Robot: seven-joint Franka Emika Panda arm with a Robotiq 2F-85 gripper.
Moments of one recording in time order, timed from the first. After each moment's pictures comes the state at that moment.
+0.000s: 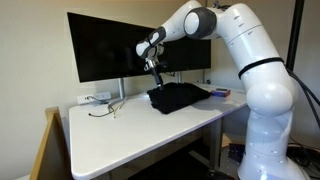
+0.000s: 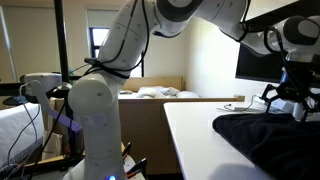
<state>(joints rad) -0.33 0.50 -0.18 -1.42 -0.07 1.58 -0.81</state>
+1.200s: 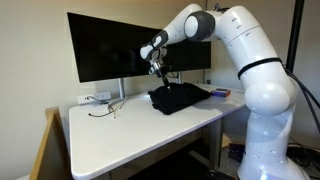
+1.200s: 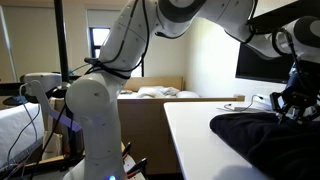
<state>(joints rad) -0.38 0.52 -0.18 -1.41 -0.11 1.47 -1.01</state>
